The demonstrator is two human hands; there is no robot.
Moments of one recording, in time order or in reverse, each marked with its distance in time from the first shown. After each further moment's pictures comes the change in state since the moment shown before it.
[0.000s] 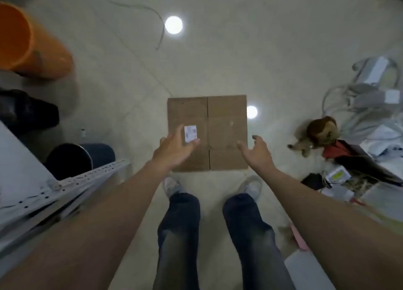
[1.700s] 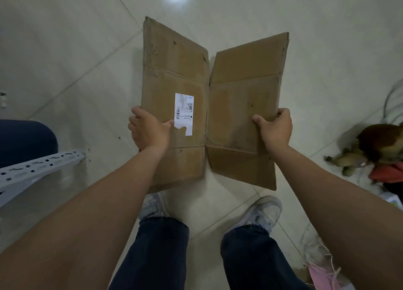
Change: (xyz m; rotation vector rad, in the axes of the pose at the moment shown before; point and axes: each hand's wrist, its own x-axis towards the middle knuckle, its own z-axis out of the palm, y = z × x) left_hand 0.291 -0.143 0.148 -0.189 0.655 -0.365; right_hand 0.277 0.053 0.137 0.121 0.364 -0.067
